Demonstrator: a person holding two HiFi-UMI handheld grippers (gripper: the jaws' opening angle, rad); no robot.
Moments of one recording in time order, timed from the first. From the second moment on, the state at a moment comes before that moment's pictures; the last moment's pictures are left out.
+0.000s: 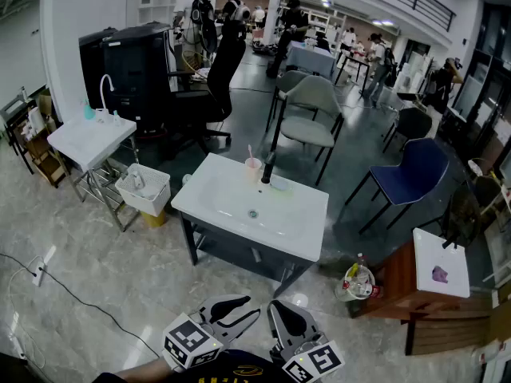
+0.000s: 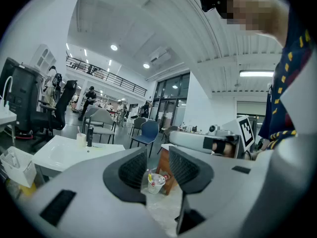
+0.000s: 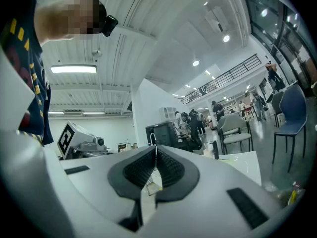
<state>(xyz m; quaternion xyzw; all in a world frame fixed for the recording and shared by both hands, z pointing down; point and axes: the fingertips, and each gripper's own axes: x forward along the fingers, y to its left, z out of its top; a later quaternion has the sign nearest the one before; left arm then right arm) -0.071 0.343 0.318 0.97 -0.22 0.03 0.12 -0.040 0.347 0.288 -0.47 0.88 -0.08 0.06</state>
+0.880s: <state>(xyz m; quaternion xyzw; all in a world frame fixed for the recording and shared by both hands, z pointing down) -0.026 0.377 0.338 0.96 -0.24 0.06 0.15 0.002 0.377 0.302 -0.44 0.89 -0.12 0.08</state>
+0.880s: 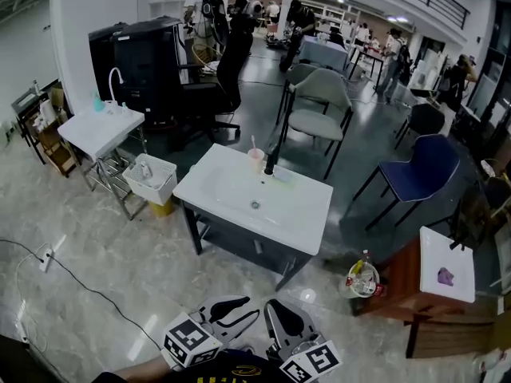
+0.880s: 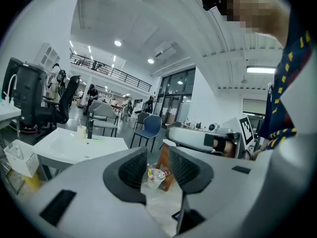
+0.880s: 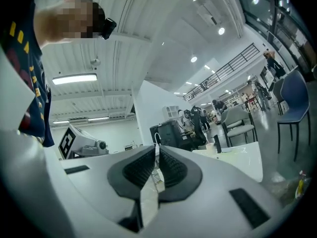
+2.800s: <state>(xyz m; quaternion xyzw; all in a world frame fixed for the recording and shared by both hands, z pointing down) -0.063 0.156 0.396 0.95 -0.18 0.05 0.25 -0.029 0.172 0.365 -0.52 0.83 -0.19 -0.02</state>
